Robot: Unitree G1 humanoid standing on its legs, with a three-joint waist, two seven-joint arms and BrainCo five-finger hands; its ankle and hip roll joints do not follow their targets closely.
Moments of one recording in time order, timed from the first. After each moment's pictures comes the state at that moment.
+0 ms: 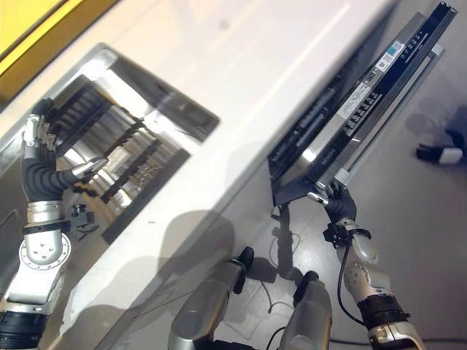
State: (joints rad) left arm -0.04 0.67 0.11 -0.15 -0.17 -0.38 0.39; right arm -0.20 -0.52 0.09 0.28 0.94 -0.18 0.09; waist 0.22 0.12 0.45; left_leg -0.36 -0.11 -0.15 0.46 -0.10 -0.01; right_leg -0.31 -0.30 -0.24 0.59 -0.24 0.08
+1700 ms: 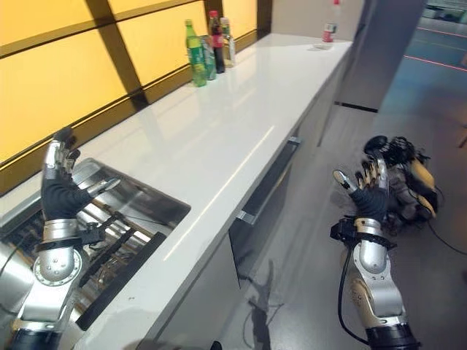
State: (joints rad) left arm 0.04 0.54 0.06 -0.18 -0.17 -0.32 0.37; right arm -0.01 -0.51 -0.01 -0.19 0.50 -0.20 -0.31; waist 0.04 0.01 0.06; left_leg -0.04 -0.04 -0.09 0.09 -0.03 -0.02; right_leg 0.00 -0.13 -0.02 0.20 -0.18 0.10
